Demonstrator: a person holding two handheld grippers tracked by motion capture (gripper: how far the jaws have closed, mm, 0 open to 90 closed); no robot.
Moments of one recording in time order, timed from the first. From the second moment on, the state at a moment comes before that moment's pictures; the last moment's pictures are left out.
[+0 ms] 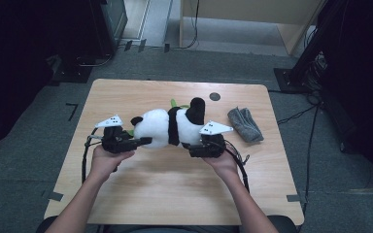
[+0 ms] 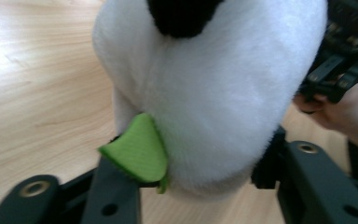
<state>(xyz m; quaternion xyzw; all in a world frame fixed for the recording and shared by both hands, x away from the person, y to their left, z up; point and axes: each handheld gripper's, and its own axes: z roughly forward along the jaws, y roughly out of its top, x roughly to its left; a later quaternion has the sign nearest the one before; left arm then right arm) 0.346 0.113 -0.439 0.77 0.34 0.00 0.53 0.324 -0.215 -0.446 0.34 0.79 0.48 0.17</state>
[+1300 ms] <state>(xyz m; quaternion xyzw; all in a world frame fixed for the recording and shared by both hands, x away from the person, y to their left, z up) 0.342 0.107 -0.457 0.80 0.30 0.04 0.52 0.335 -0.226 -0.435 0.40 0.78 0.48 0.03</state>
